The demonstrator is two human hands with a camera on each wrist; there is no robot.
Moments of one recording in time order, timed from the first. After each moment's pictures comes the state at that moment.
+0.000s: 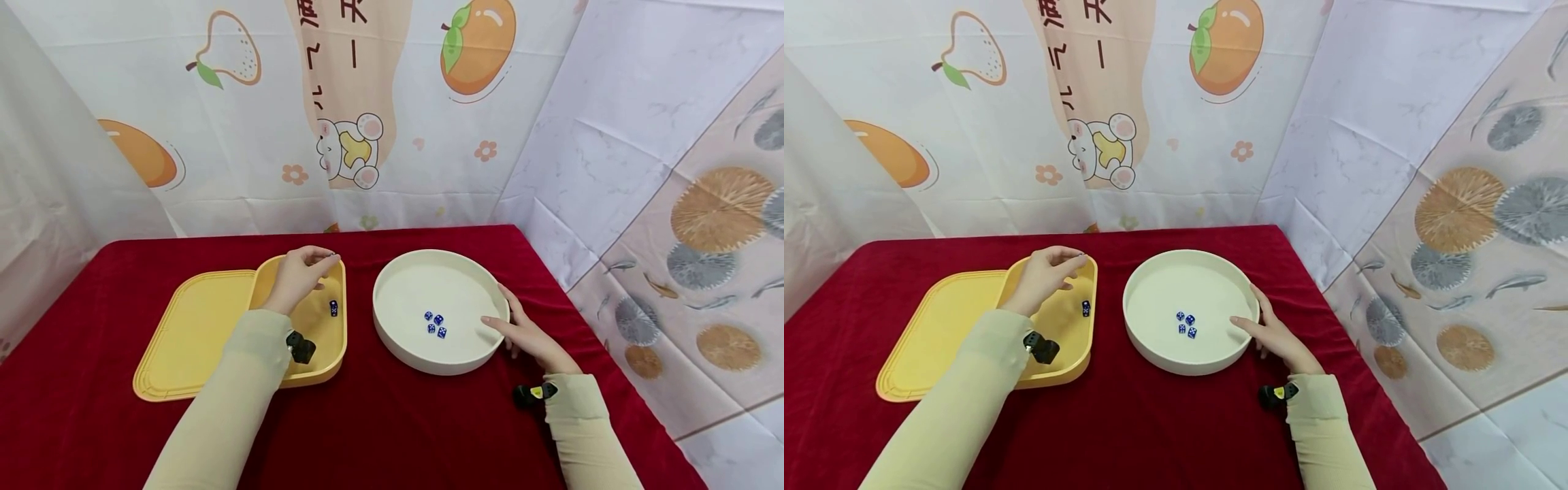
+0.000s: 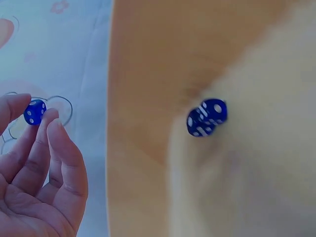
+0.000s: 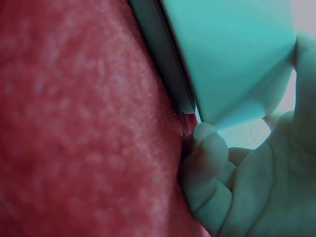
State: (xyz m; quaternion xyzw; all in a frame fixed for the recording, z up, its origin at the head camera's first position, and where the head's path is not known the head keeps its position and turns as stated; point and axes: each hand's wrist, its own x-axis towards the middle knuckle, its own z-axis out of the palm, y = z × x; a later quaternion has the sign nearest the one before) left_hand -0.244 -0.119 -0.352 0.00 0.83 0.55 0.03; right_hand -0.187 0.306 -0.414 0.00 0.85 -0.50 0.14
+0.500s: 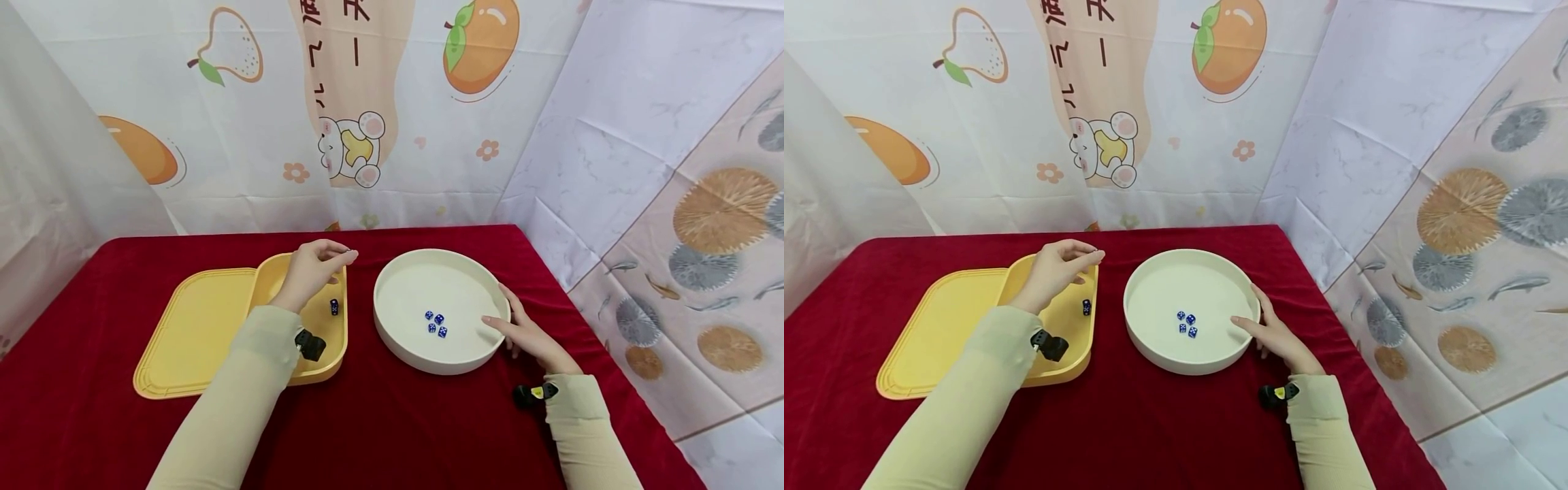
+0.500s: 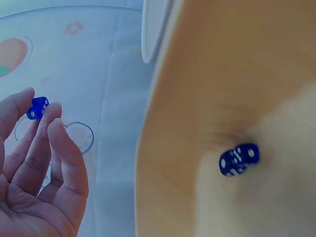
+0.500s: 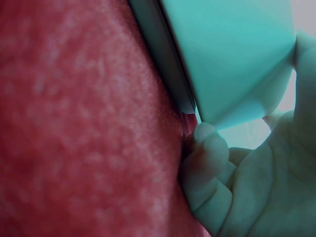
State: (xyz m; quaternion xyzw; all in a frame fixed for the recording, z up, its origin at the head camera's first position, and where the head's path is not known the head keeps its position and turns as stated) left_hand -0.241 -0.100 -0.334 0.03 0.84 0.55 0.03; right_hand -0.187 0.304 -0.414 0.00 0.85 -0.51 0.14
